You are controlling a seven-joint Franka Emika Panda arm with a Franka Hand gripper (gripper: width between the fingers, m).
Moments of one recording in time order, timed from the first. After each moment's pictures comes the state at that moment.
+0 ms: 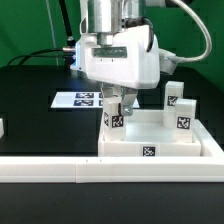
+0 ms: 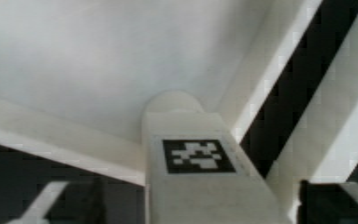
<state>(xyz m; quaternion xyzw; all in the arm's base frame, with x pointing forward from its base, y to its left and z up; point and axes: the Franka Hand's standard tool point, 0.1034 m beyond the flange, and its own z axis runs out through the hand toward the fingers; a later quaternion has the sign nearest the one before) 0.574 0.007 0.071 -0.84 0.53 -0.08 0.05</state>
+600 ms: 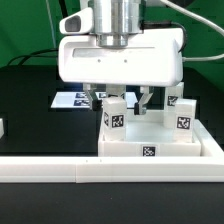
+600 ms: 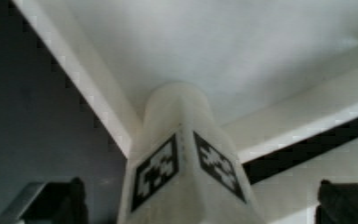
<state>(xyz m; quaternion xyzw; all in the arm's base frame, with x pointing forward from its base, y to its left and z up) 0.573 0.008 0.070 -0.97 0.21 -0.09 0.02</state>
